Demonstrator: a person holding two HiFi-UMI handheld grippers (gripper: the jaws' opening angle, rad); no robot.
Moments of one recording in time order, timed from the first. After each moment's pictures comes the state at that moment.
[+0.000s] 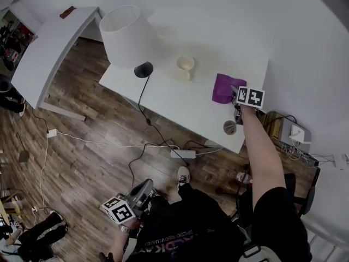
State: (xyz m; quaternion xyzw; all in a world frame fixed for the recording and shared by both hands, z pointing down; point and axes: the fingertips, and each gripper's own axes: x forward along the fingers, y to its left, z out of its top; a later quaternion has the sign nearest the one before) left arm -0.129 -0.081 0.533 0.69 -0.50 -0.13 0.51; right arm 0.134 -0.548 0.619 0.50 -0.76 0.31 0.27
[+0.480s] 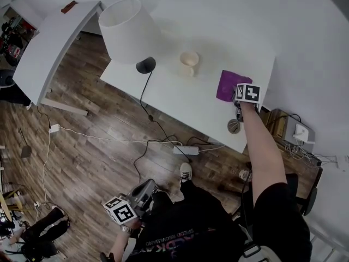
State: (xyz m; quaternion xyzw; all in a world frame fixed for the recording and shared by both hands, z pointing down) left arm -0.127 -0.079 0.539 0.67 -0.50 -0.13 0.52; right arm 0.126 -0.552 0.658 0.49 -0.74 0.30 0.34
